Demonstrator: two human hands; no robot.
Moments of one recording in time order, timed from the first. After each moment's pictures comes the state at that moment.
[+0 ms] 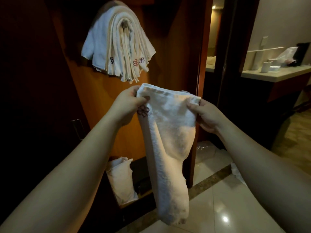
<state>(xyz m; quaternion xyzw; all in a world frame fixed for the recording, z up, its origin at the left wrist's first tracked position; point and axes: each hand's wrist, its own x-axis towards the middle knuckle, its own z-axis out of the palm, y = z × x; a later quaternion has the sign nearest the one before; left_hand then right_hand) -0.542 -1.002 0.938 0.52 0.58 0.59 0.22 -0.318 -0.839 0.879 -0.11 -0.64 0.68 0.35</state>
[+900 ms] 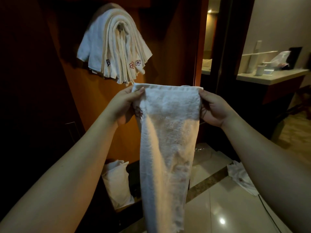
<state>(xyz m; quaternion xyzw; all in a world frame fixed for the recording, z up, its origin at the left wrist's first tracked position) -0.538 -1.000 0.948 0.50 0.45 0.63 0.38 -0.295 -0.828 0.911 -0.07 -0.57 0.74 0.35</state>
